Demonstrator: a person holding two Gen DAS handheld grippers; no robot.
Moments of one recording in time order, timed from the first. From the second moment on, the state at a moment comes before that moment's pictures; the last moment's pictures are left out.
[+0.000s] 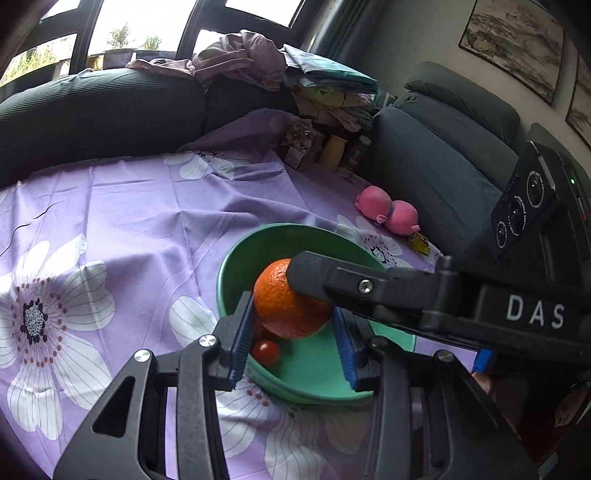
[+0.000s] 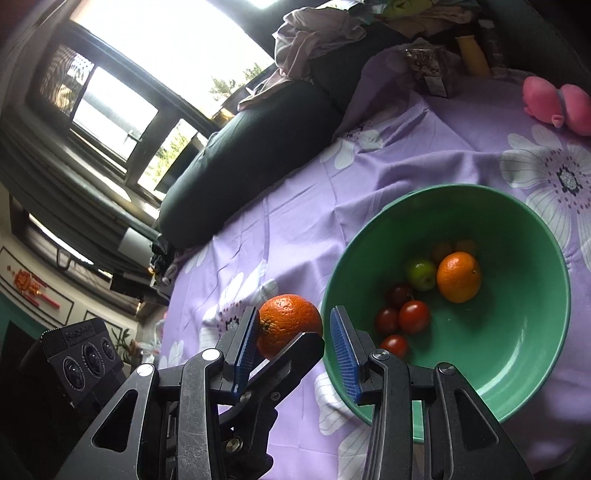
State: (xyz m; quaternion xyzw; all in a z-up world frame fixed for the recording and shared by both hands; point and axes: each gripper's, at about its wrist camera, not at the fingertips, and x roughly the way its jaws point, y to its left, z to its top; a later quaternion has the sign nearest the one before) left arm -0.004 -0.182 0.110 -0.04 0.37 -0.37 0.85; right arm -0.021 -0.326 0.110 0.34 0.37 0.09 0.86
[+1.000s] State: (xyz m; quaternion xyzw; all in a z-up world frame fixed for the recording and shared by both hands) left arm -0.012 -0.227 0.107 -0.02 0.42 -0.39 0.82; right arm -0.058 -0.384 0.104 0.34 0.37 -0.10 0.86
